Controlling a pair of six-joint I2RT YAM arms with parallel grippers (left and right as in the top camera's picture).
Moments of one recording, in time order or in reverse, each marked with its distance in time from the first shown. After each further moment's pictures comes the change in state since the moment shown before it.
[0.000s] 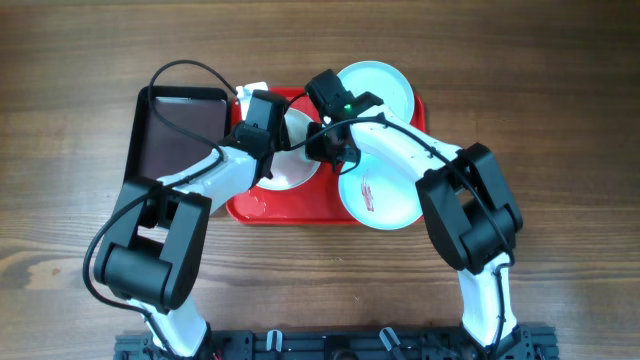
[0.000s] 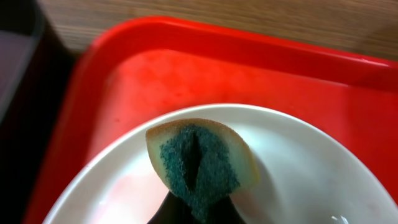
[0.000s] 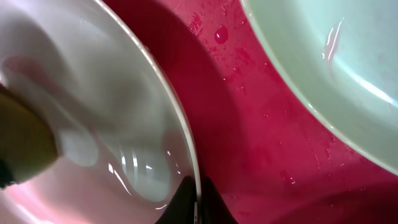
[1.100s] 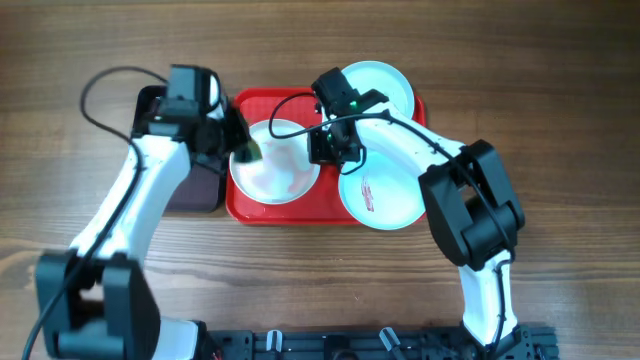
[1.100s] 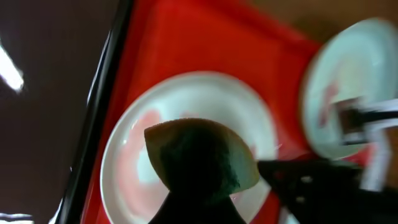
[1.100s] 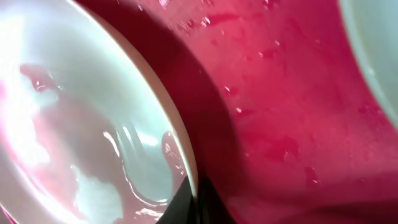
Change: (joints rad) left arm 0.251 -0.283 0.175 -0.625 0.478 -0.037; right arm -0.037 0.007 0.000 -0.034 -0.149 -0.165
